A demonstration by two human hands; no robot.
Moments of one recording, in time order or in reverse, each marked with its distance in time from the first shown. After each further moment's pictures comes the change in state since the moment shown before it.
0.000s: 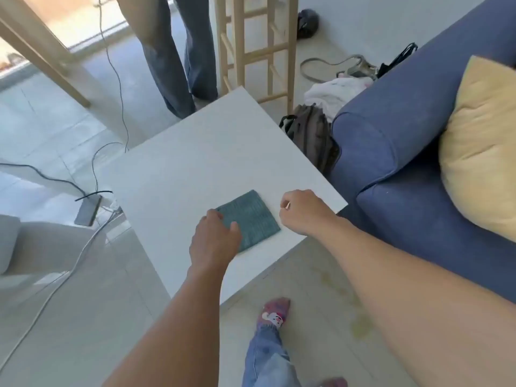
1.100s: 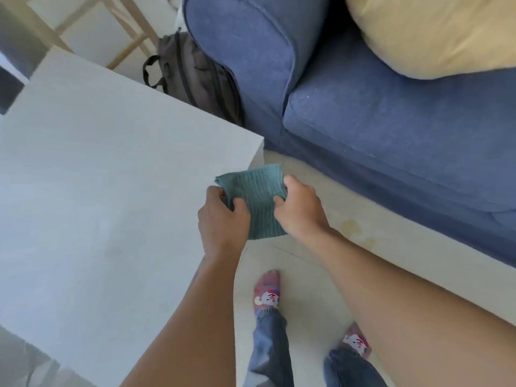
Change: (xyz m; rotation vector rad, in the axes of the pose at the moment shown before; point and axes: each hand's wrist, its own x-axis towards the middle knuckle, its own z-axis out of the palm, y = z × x) left_hand 0.021 0.050 0.242 -0.083 -0.026 0.336; right_hand 0.038 0.214 0.141 0.530 0.433 0.380
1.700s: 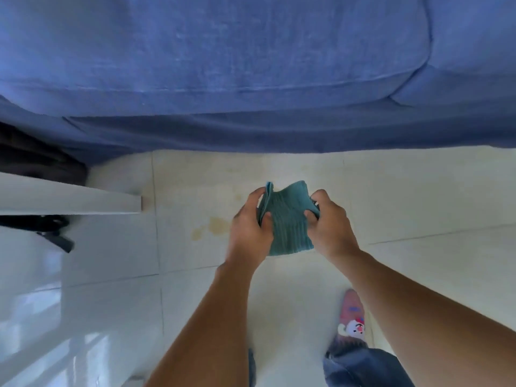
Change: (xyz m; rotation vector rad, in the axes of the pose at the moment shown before) left_hand -0.095 -0.042 0.342 0.105 -0.791 0.483; right_hand -0.014 0.383 0.013 0.214 0.312 0.417
